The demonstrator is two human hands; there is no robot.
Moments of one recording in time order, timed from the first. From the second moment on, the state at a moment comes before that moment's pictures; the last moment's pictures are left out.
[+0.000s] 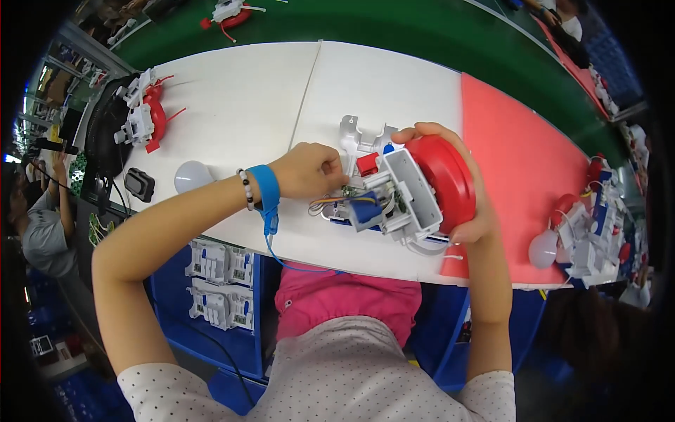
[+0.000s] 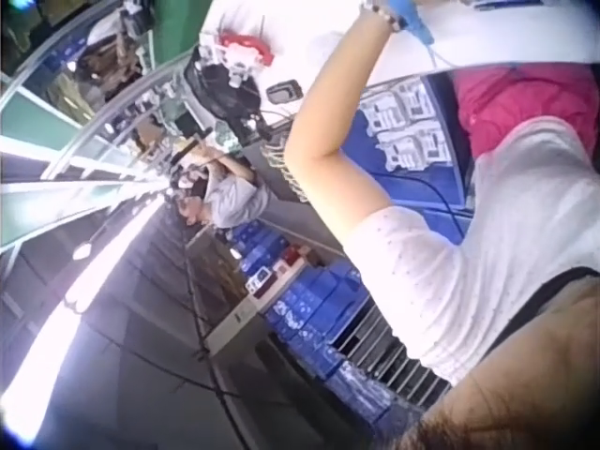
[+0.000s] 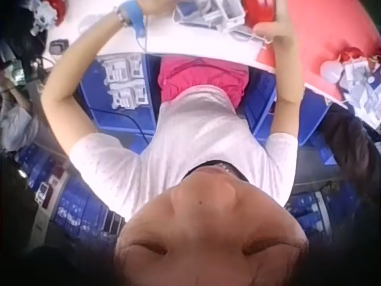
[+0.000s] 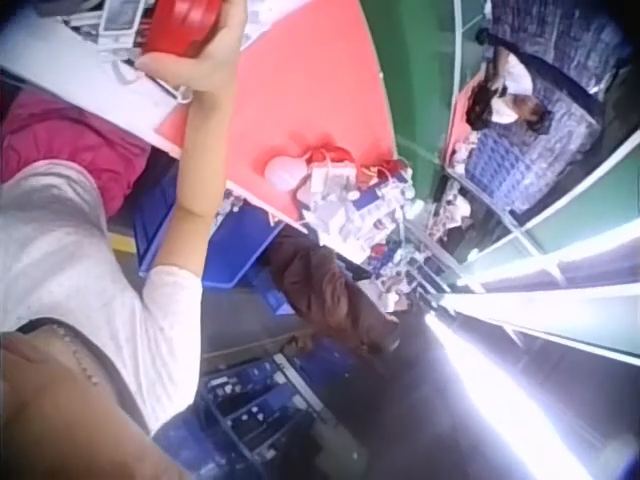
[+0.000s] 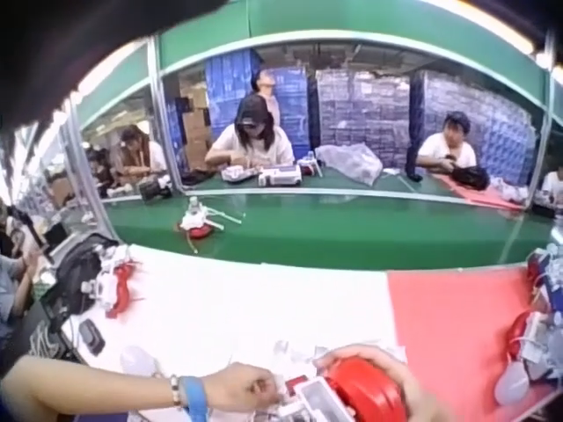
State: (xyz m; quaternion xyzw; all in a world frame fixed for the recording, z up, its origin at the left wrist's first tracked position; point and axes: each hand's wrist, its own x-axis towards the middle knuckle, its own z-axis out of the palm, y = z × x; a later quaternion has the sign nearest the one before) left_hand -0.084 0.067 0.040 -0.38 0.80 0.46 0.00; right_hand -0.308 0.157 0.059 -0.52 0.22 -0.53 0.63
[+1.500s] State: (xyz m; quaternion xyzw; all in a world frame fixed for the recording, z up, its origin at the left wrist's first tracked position) left_hand -0.044 0.027 0.025 -0.35 0.69 0.38 -0.51; right_hand -0.309 0.179 0.077 -0.84 0.51 -0.09 0.19
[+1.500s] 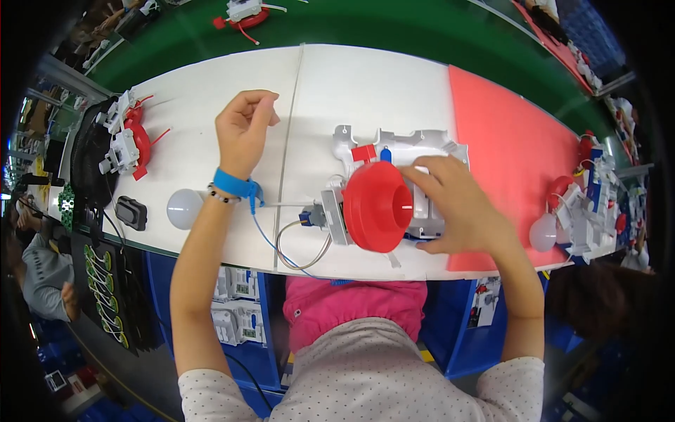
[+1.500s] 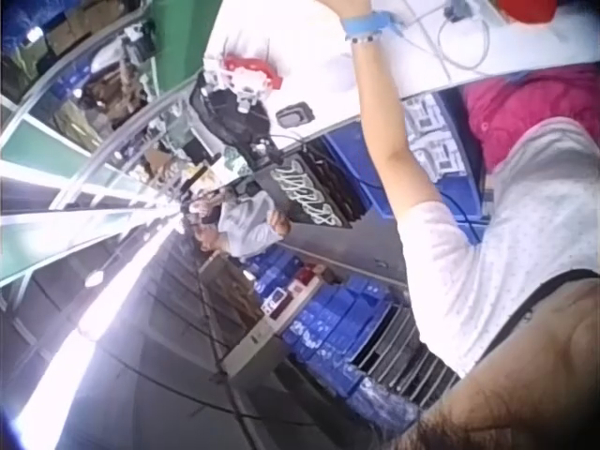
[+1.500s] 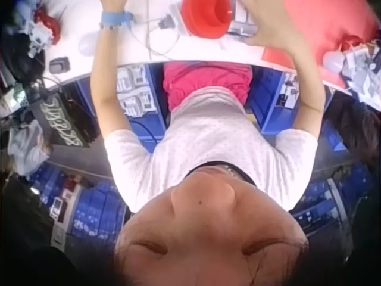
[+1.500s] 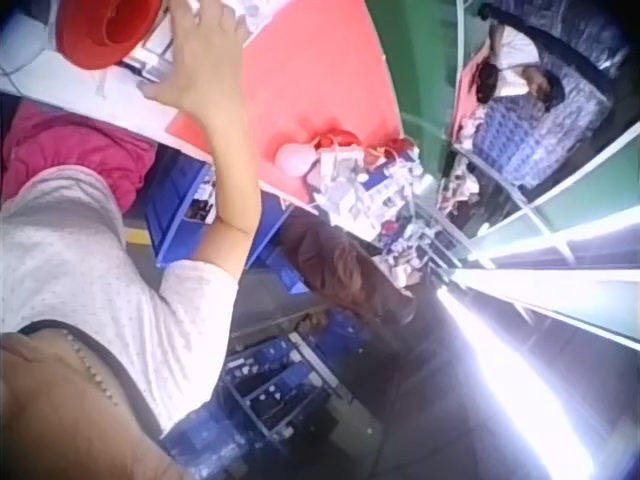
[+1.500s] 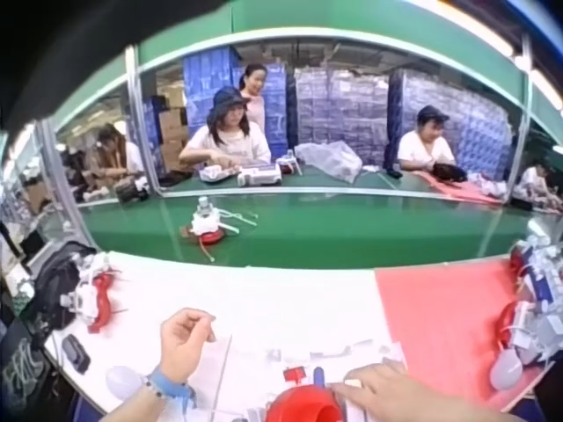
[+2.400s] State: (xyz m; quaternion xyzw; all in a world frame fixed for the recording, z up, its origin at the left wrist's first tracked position) left_hand -0.094 0.076 0.026 -0.16 0.77 0.29 -0.55; right_hand -0.420 0.052 0.116 -0.67 0.64 -0.38 0.07
